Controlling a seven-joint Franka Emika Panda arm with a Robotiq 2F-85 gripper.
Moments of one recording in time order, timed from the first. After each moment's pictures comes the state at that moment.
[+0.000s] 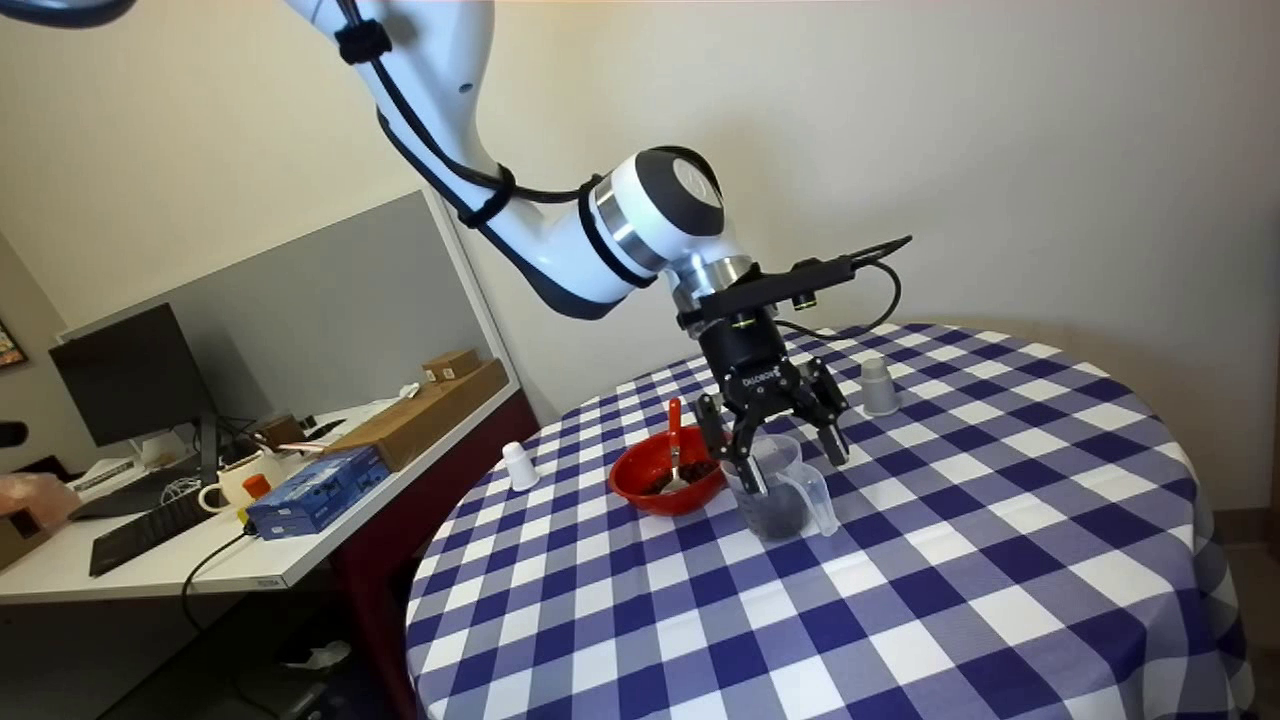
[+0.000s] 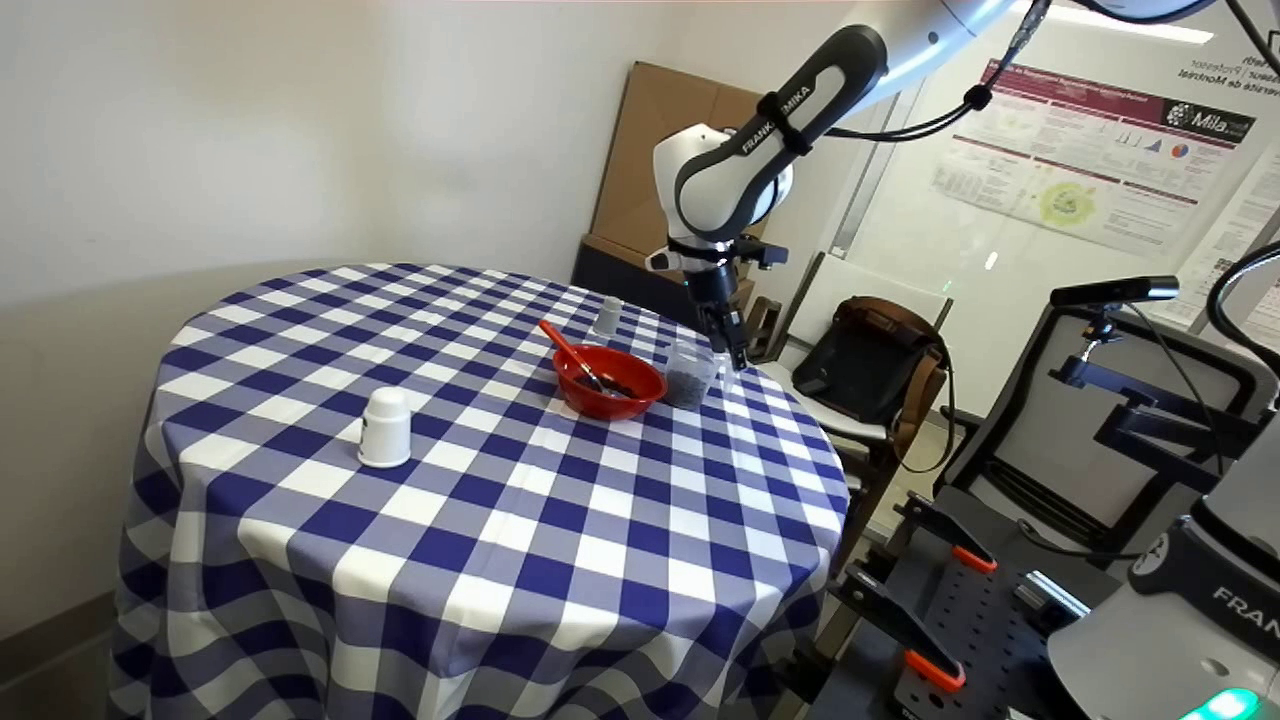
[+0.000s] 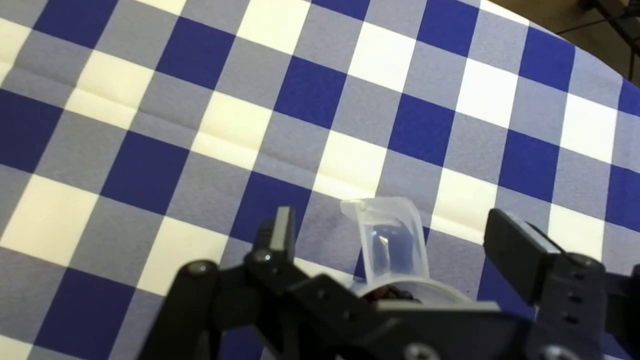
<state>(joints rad) -0.16 0.71 -0.08 -1.78 -0.50 2.11 -0.86</state>
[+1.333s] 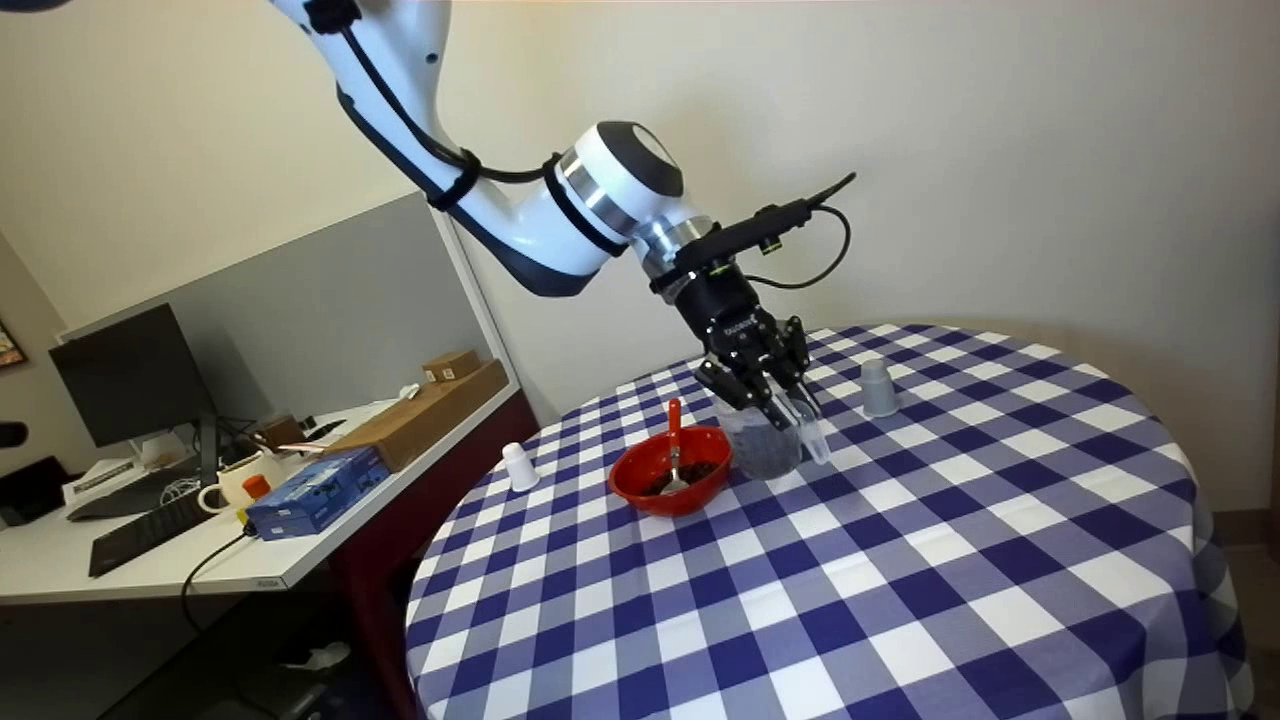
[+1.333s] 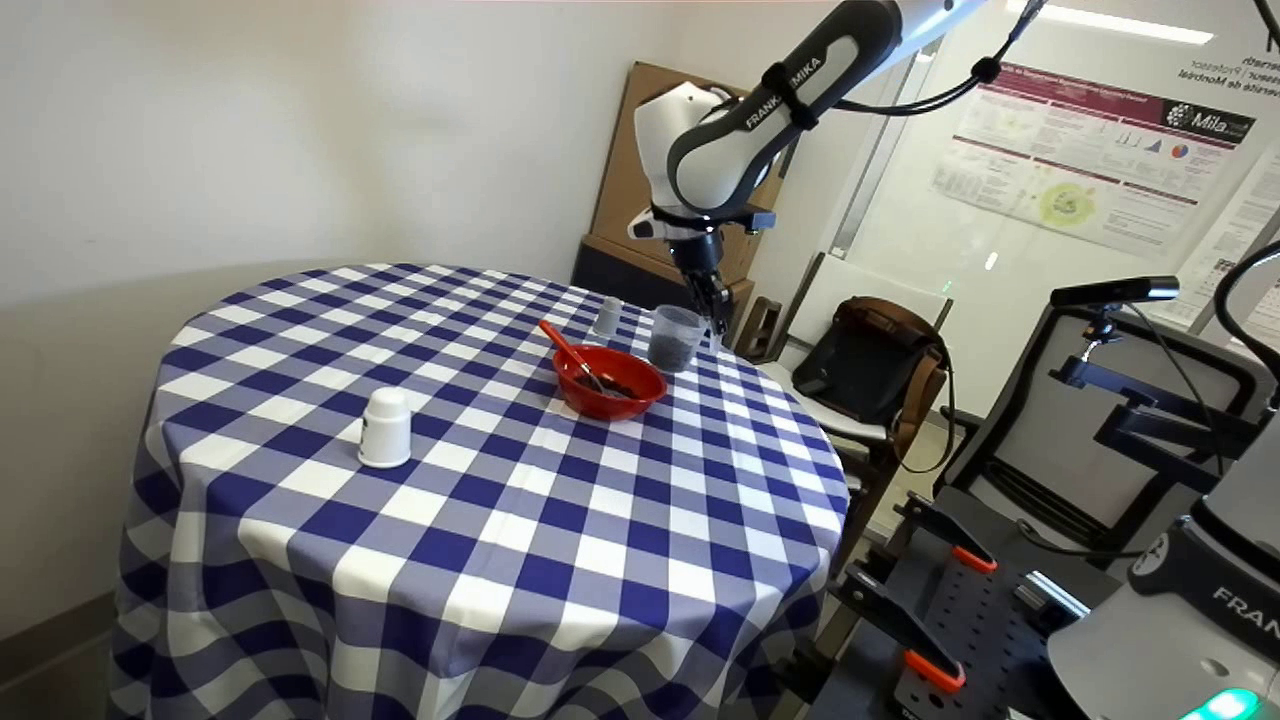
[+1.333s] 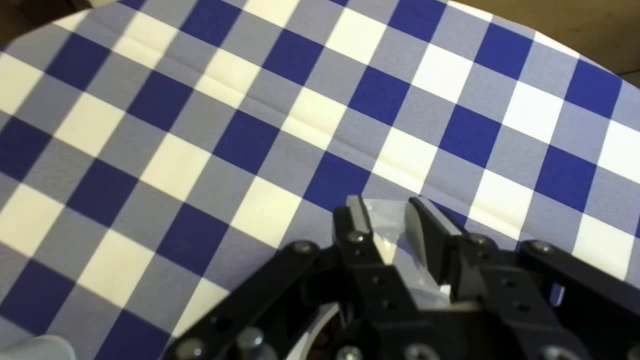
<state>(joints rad) -0.09 0.64 -0.09 -1.78 -0.64 2.12 -0.84</state>
